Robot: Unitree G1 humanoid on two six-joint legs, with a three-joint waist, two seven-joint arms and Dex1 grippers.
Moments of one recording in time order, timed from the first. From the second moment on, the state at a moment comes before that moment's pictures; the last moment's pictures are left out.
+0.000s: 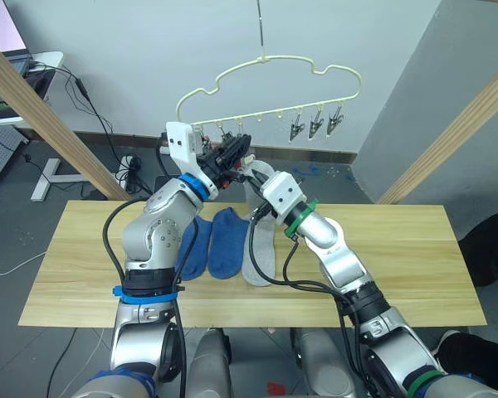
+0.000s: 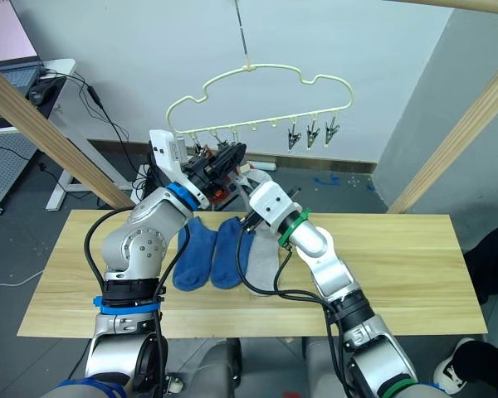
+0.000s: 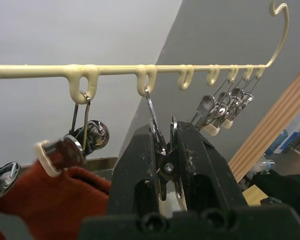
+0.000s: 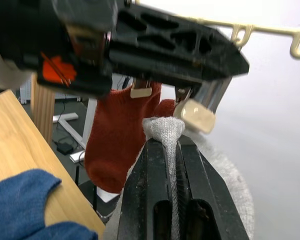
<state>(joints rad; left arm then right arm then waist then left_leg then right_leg) -0.64 0.20 0.17 -0.01 -0.61 0.57 -0.42 -0.58 -0.03 0.29 0.24 -0.16 -0.17 0.32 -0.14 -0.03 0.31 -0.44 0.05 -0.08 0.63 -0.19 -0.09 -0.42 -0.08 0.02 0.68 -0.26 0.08</state>
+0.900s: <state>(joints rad) -0.64 0.20 0.18 -0.04 -0.63 0.60 -0.41 -0.70 0.04 0.22 0.30 -0.06 0.10 0.34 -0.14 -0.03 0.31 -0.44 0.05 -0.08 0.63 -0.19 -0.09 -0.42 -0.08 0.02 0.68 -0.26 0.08</state>
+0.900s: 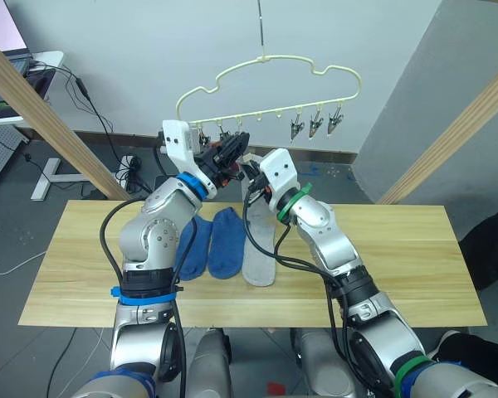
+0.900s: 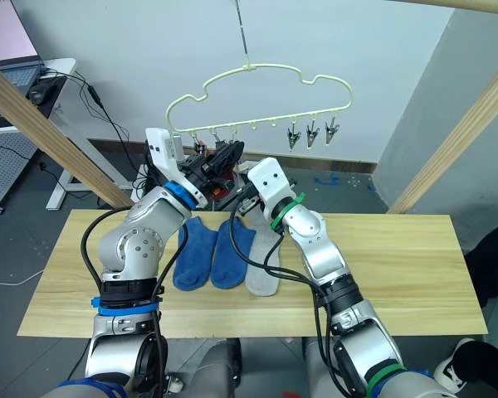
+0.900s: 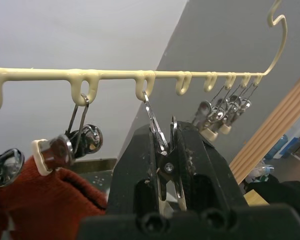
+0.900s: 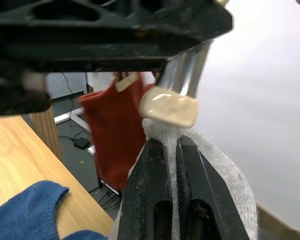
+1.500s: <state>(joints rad) -0.62 0.21 0.16 -0.04 -0.61 0.55 -0.43 -0.72 0.05 0.22 0.28 -0.04 0.14 0.35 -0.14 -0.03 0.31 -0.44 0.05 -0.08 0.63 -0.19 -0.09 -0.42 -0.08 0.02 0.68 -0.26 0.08</state>
